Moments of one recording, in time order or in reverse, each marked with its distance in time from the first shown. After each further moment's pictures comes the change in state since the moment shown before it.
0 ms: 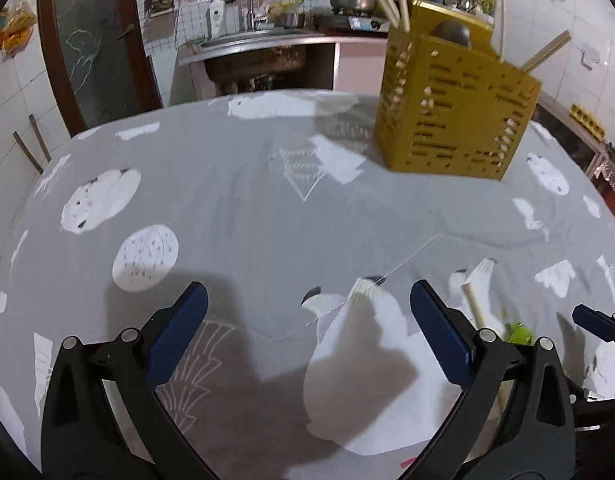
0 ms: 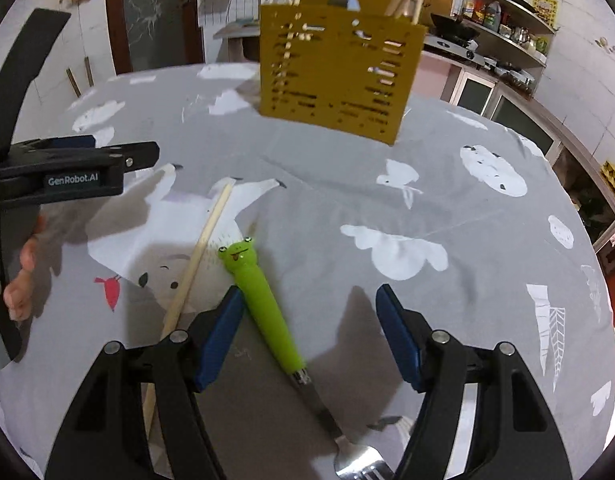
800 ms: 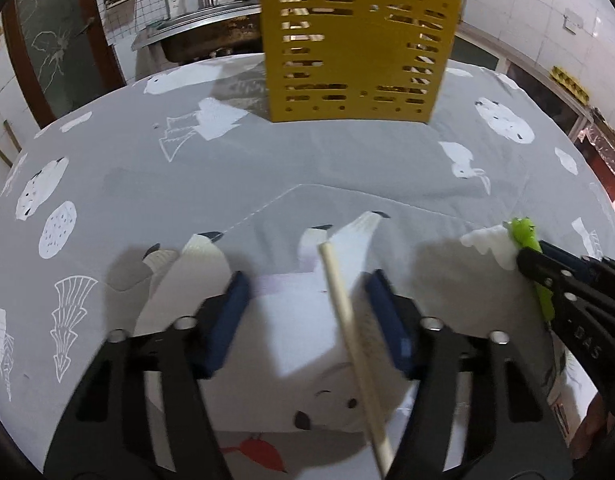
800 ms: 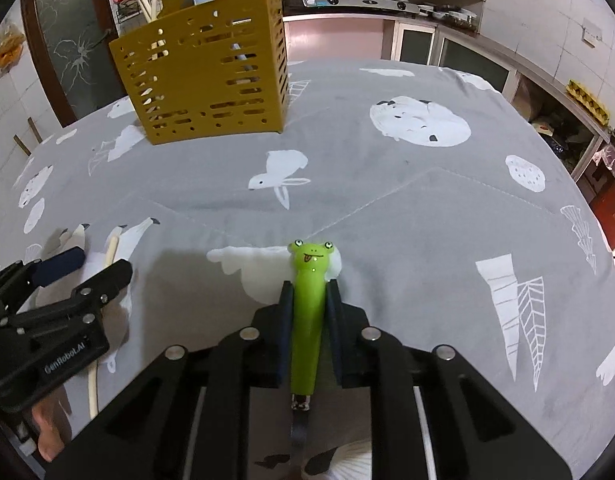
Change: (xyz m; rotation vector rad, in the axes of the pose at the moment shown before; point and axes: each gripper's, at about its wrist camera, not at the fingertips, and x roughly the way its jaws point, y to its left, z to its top) left arm 0.008 -0.098 -0.017 0.066 0.108 -0.059; right arm 0.019 -0.084 0.010 0.271 0.056 -0.049
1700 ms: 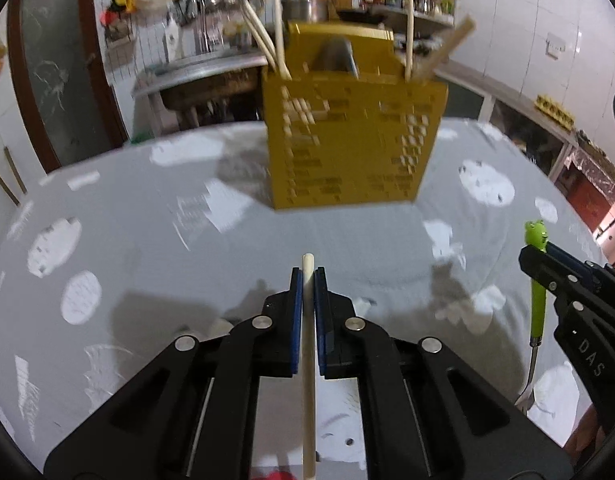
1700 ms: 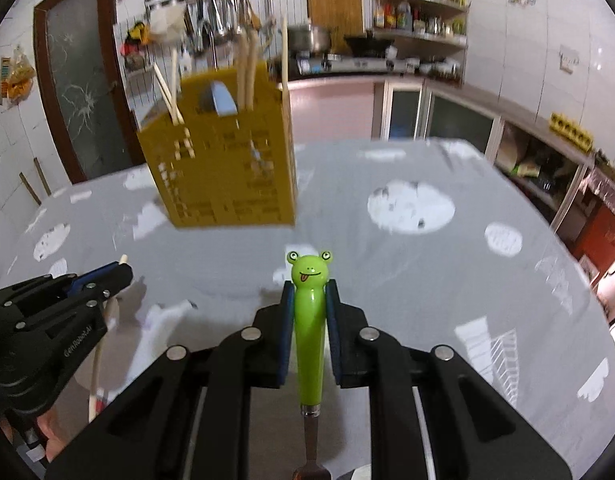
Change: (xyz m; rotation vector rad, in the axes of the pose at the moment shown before) left arm -0.041 0.009 0.038 0.021 -0.192 -0.013; right arm -0.053 0.014 0.022 0.027 -0.267 -0.018
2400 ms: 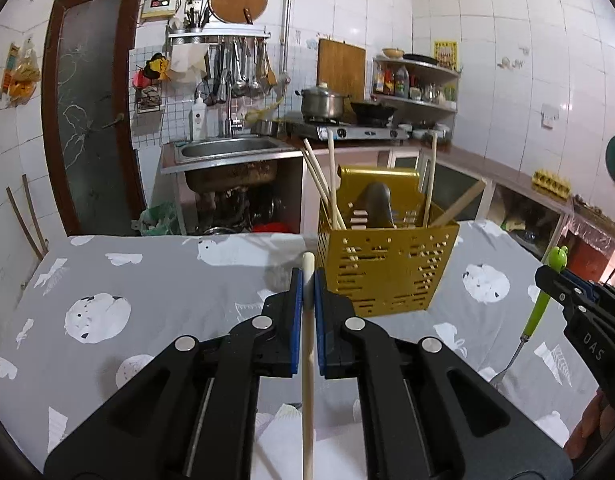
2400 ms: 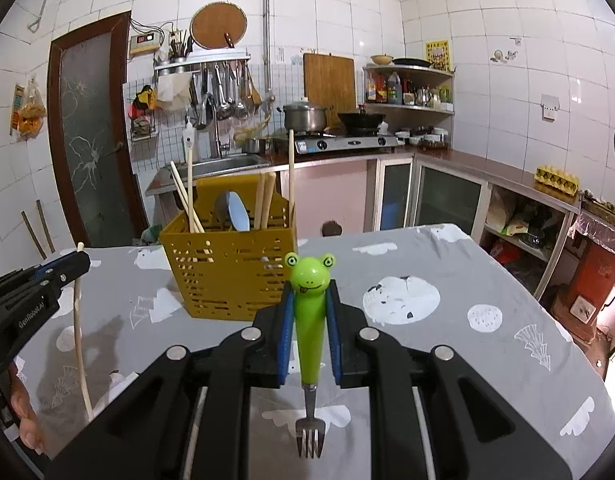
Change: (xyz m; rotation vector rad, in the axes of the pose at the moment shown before) left arm -0.058 0.050 0.032 -0.053 -0.318 0.004; right arm -0.041 0.009 0.031 0.003 -0.268 -0.016
